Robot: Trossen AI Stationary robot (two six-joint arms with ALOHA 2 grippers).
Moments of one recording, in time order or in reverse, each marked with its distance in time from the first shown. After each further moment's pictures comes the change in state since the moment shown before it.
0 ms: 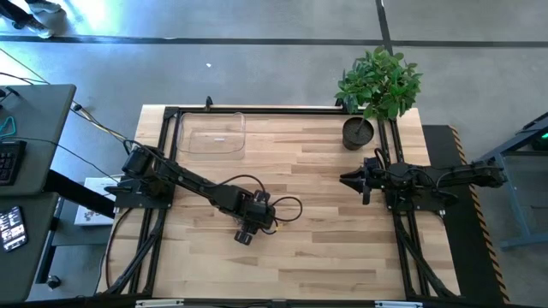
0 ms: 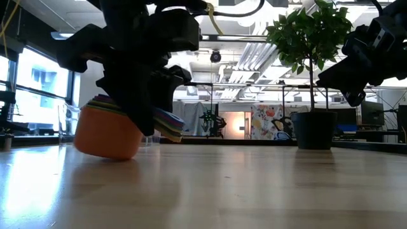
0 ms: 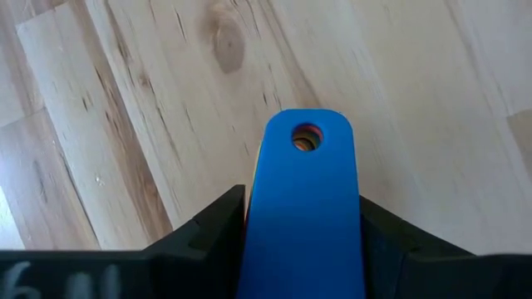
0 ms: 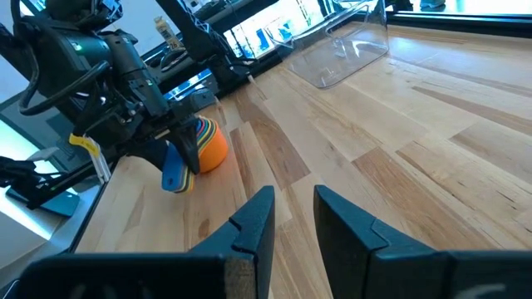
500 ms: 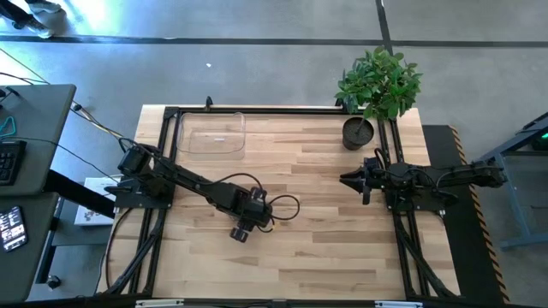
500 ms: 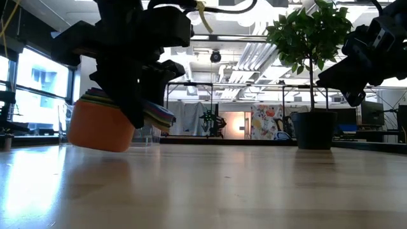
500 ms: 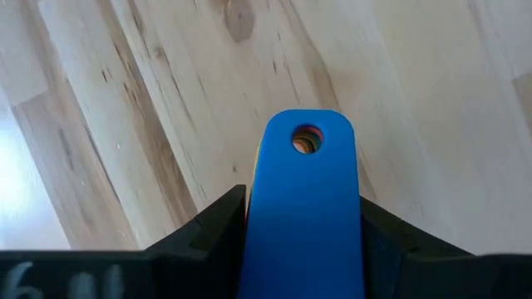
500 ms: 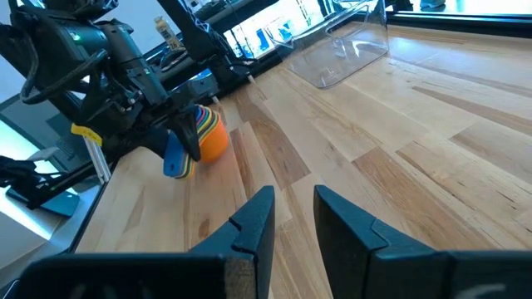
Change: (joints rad) left arm 0.001 -0.043 -0.001 -0.079 -0.029 0.018; right arm 0.000 0.000 0.000 0.000 0.000 0.000
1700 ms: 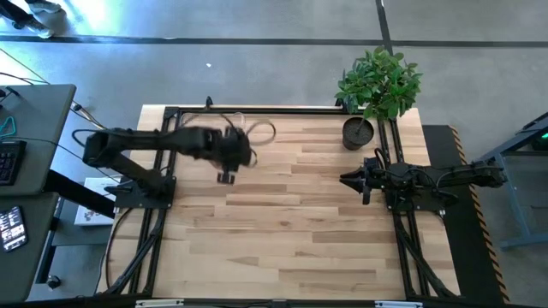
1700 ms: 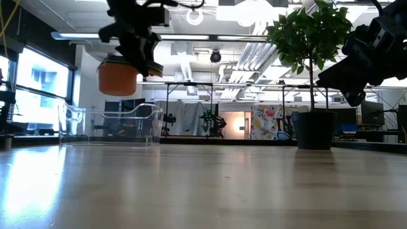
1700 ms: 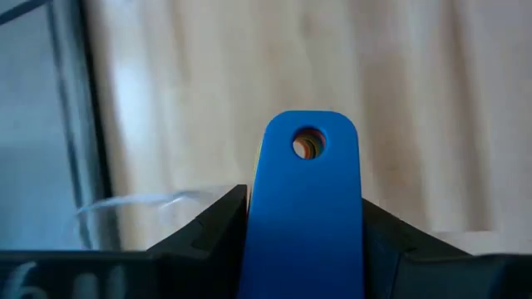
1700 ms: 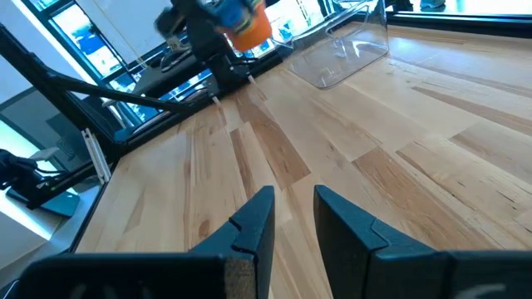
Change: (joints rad) left arm 0.385 -0.382 0.000 -0.290 -0.182 0.223; right arm 0.000 -0.001 0.000 0.000 0.000 0.000
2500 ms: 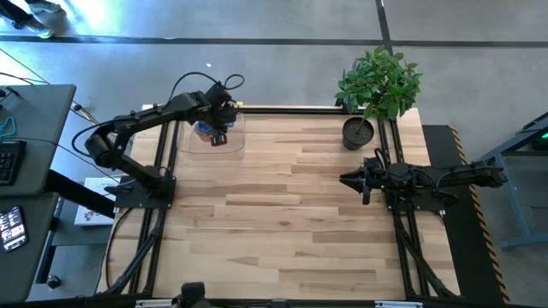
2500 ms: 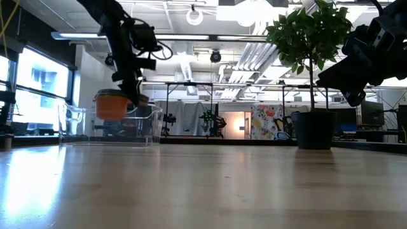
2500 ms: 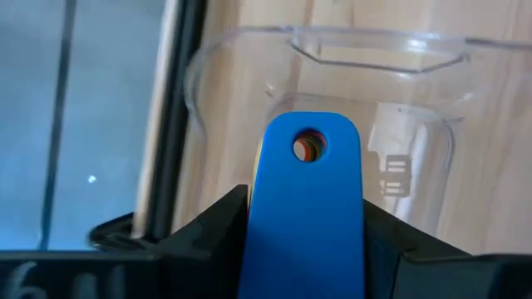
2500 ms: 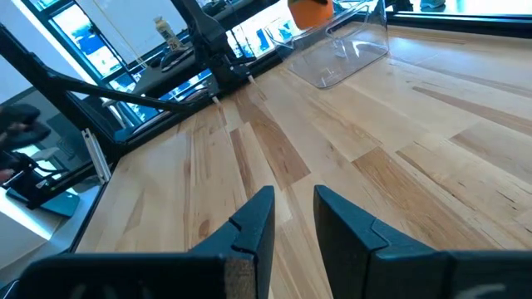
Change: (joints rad) left arm 0.618 0.034 -0.107 0.168 0.171 0.236; right arm 0.000 0.000 0.000 0.000 0.000 0.000
